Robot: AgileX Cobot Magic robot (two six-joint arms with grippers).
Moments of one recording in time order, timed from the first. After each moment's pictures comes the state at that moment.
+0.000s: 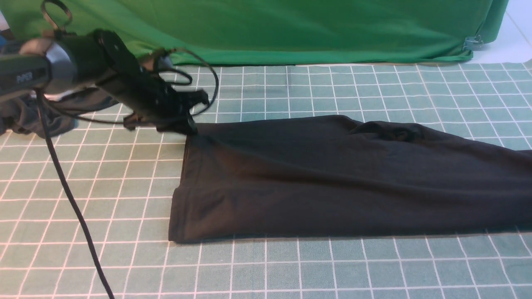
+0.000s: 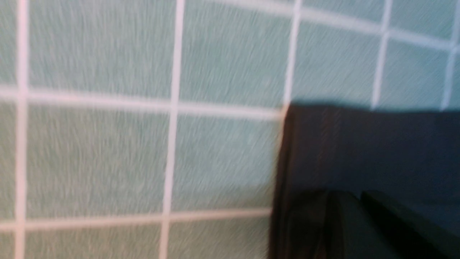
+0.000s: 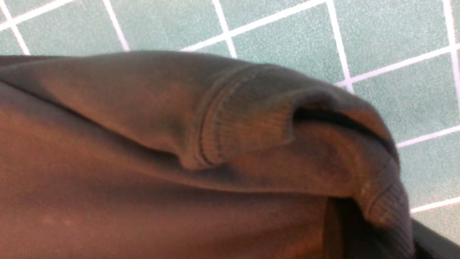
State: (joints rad) right arm -0.46 1.88 -1.33 0.15 1.02 -0.21; left arm -0.05 2.11 -1.58 -0.47 0.70 0.09
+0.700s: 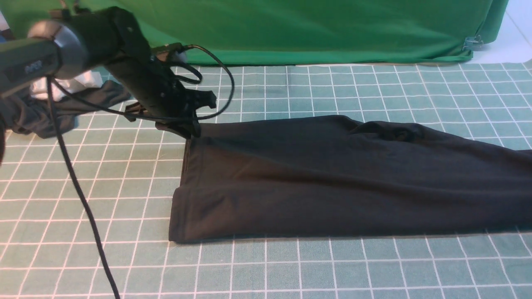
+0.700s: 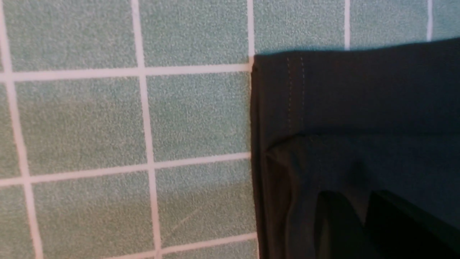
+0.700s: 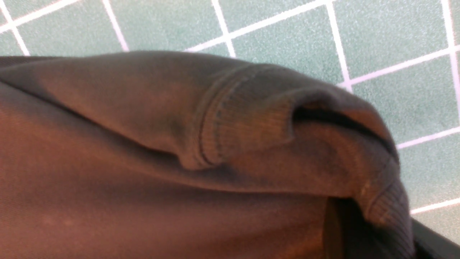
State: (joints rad) right arm -0.46 1.88 -1.33 0.15 1.02 -0.21; left arm -0.12 2.11 -1.64 -0.25 0.88 0.00
